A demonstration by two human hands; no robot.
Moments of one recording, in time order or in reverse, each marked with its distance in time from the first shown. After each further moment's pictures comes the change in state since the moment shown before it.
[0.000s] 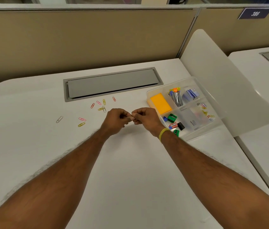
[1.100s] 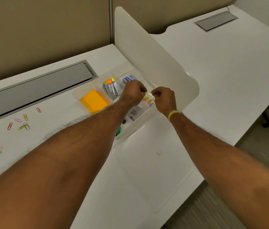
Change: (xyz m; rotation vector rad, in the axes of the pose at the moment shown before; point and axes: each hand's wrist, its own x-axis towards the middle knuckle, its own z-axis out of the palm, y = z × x) left_hand 0.109 0.186 0.247 0.305 -0.216 0.289; right_hand -0.024 0.042 -0.292 -0.589 0.636 0.057
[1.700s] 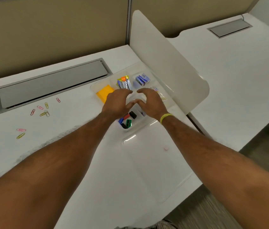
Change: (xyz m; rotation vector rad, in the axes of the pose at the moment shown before) left_hand -0.085 -0.071 -0.043 0.311 0.124 0.102; right_hand -0.051 -0.055 0.036 -0.016 -0.263 -0.348
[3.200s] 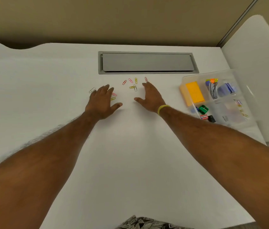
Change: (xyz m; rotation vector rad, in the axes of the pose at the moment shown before) left_hand -0.240 -0.258 -0.124 0.227 -0.033 -0.509; right_hand 0.016 -0.210 0.236 -0.267 -0.413 -0.212
